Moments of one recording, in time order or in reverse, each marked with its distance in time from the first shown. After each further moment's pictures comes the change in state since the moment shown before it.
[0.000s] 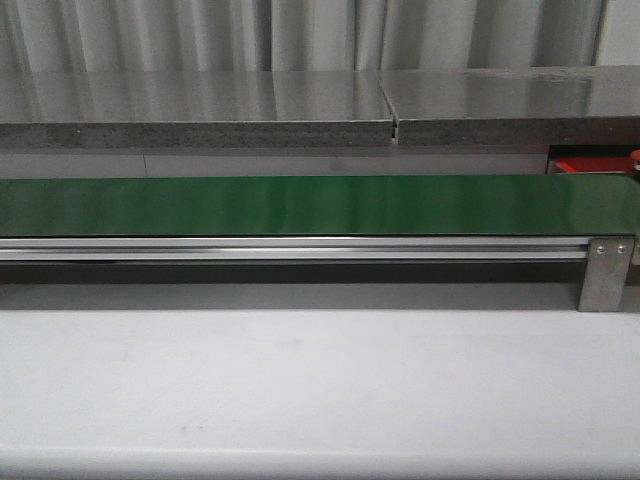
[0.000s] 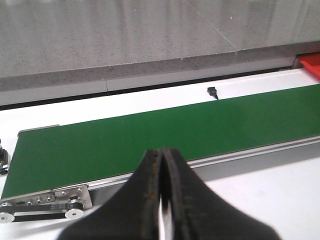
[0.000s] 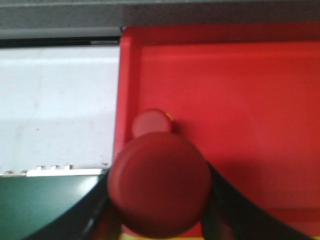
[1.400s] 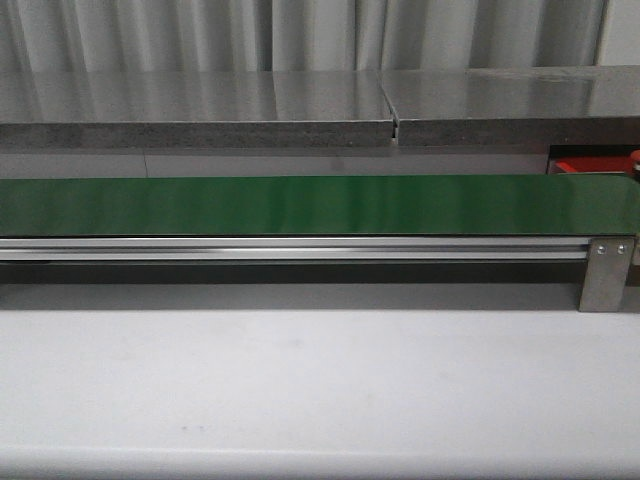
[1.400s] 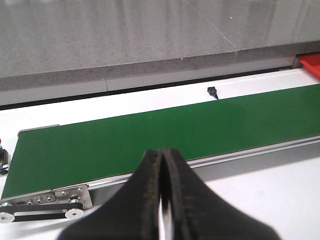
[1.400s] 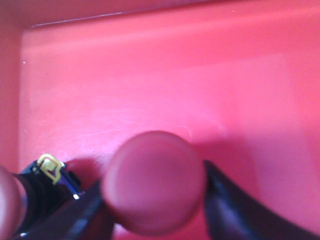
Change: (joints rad) left arm 0.000 0.000 0.000 0.000 0.000 0.000; right arm -0.043 0.312 -0.002 0.006 -0.327 0.000
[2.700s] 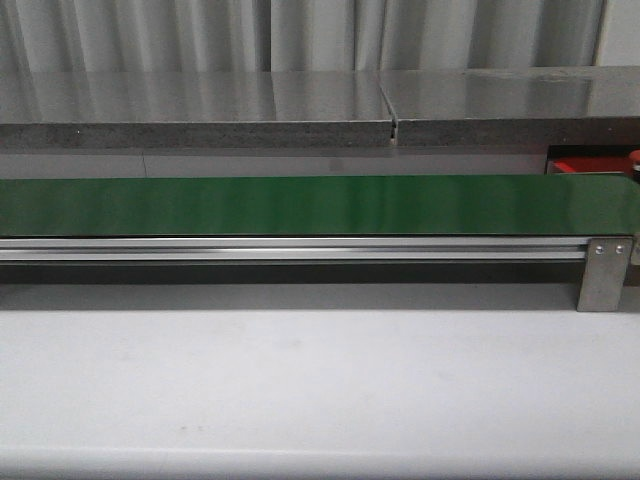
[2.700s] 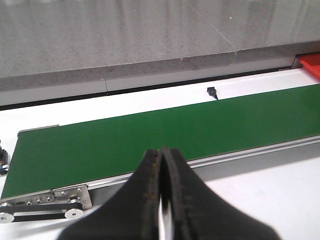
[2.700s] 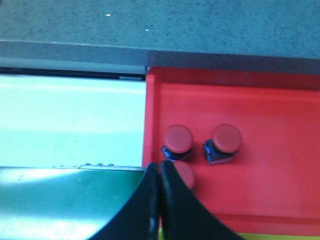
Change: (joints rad) left arm 0.000 0.000 0.000 0.000 0.000 0.000; right arm 0.132 -0.642 0.310 -0.002 0.134 -0.039
